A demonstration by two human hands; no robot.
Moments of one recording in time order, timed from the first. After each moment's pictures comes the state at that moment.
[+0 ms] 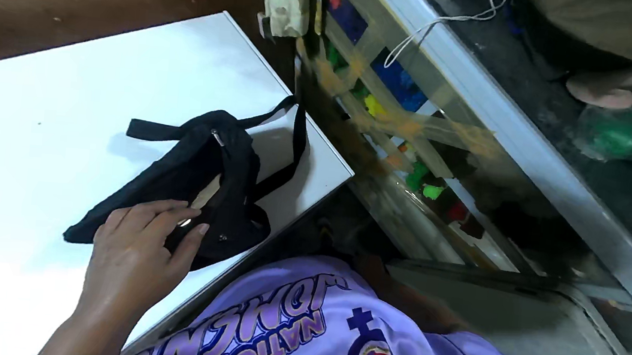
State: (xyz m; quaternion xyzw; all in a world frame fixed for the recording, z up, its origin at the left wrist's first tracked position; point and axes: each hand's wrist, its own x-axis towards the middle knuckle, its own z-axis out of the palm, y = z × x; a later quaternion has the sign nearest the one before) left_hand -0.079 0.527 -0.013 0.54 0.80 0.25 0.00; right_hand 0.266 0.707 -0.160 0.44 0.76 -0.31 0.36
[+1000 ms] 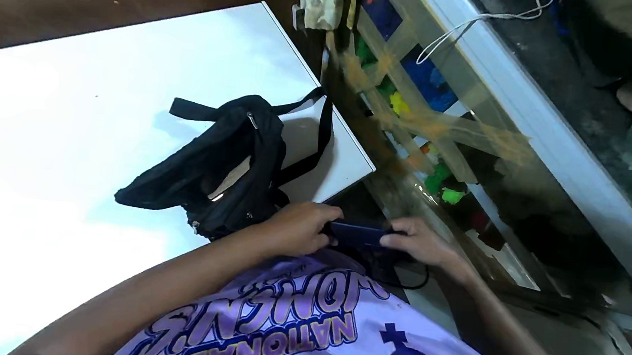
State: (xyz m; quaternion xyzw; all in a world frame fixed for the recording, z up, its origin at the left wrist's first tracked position) left_hand -0.001 0.636 -0.004 0.68 0.60 0.15 0.39; right_hand 0.248 0.772 0.010 0.32 0.67 -0.67 0.03
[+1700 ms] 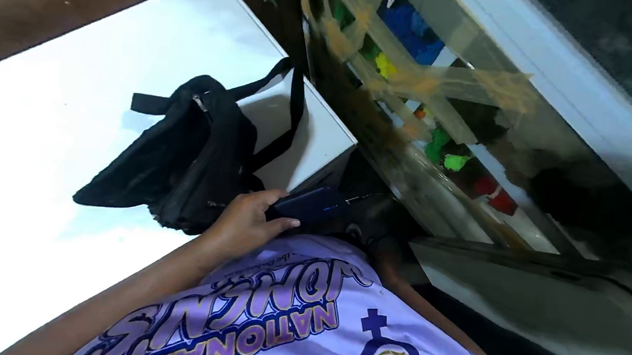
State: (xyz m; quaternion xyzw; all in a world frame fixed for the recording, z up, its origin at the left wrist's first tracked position) left_hand 0.013 0.600 -0.014 0.54 0.71 0.28 0.36; right_hand 0.337 0.675 -0.191 0.48 0.70 -0.49 0.19
